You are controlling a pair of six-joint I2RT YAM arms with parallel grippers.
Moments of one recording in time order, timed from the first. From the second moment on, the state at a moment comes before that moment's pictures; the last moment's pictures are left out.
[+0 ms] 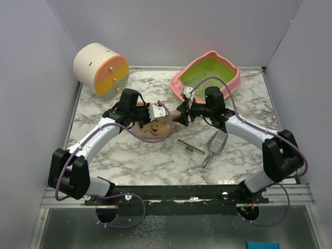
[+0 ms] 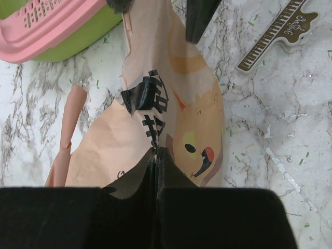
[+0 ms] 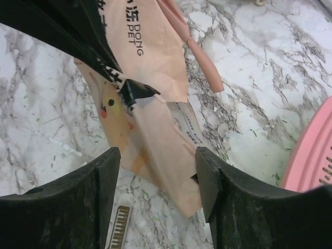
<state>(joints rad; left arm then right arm) -0.41 1.37 1.00 -0.39 0.60 0.86 0.50 1.52 0.95 0.21 -0.71 -0.27</state>
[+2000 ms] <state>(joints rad) -0.42 1.40 1.04 -0.03 0.41 0.36 0.77 1.44 0.89 -0.42 -0.05 0.10</state>
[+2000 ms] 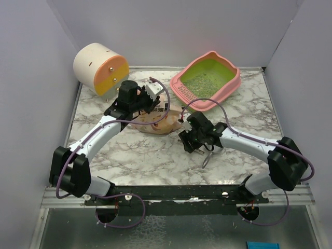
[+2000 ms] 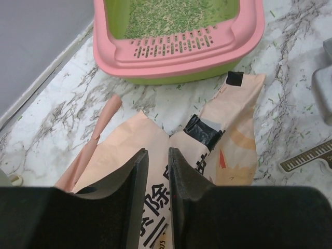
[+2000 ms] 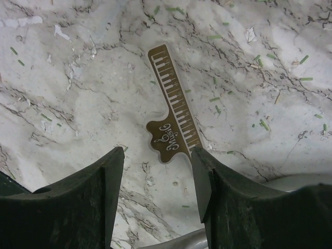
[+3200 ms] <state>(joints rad) -0.42 1.11 0.99 -0.02 0.39 0.22 0.85 1.54 0.99 -0.51 0.17 0.06</state>
